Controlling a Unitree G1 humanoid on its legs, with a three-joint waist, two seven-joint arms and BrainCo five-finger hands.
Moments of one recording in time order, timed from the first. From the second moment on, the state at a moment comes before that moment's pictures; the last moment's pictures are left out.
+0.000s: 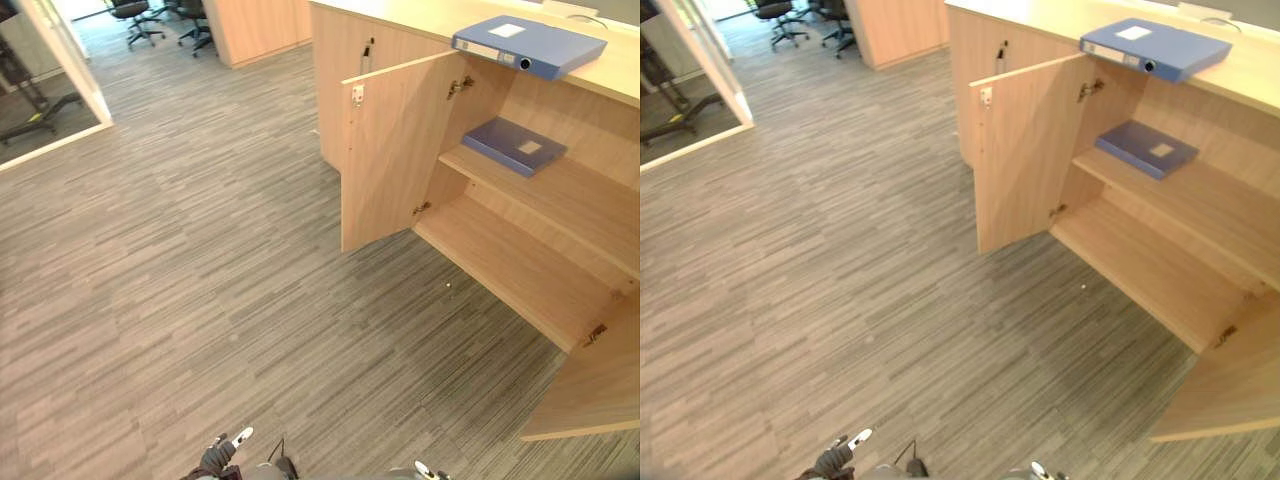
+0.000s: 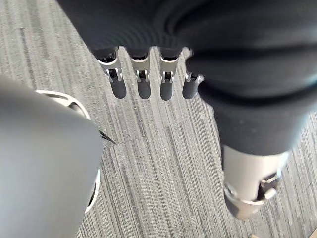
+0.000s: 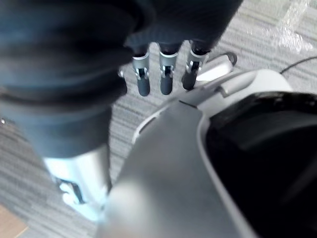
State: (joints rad) left arm 0.06 0.07 0.22 1.14 -0.17 -0.10 0.01; right arm 0.09 -0.09 -0.41 1.17 0.14 0.00 0.13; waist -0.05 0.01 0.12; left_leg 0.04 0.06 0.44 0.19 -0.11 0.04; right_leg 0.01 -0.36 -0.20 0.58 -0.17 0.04
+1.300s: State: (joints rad) left arm 0.00 0.05 0.18 1.09 -0.09 -0.10 0.01; right arm 0.03 -0.13 -0.36 1.15 0.17 0.00 0.11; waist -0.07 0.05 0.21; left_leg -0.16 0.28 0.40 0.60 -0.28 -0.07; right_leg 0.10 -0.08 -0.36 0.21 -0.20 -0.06
